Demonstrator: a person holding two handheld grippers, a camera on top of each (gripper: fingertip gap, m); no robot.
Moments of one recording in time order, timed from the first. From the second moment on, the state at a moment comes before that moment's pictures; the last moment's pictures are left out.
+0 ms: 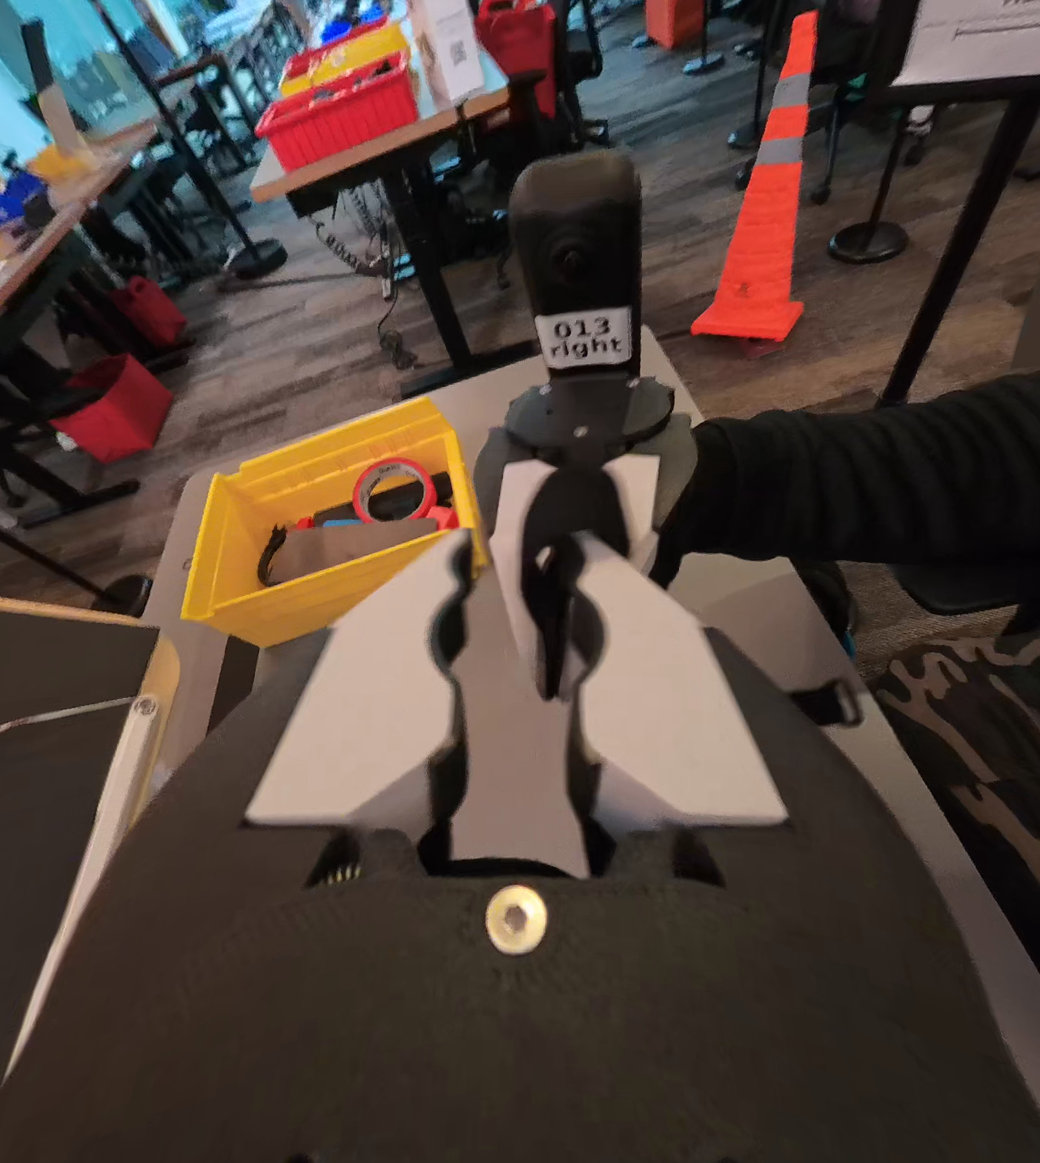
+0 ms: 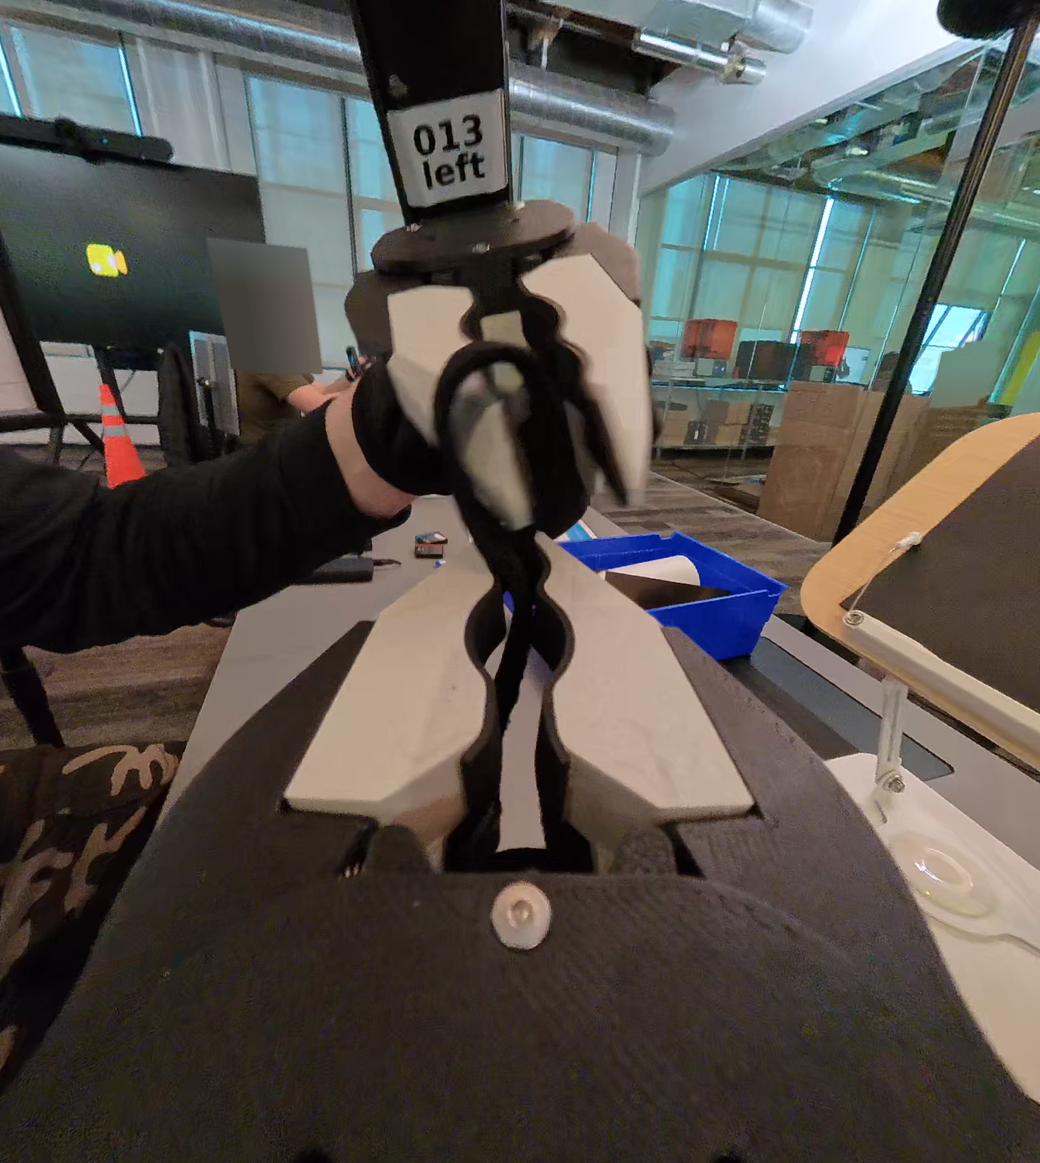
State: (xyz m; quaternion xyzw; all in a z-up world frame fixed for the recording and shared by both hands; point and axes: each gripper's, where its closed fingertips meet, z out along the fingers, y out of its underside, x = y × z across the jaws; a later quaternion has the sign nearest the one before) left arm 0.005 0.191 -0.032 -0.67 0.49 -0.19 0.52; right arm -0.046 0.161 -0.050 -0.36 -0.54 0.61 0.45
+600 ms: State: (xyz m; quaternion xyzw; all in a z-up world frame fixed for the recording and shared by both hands) left arm 0.009 0.196 -0.097 -0.69 0.41 -0.16 0.57; right arm -0.035 0.186 -0.019 -0.40 -0.48 0.60 0.50
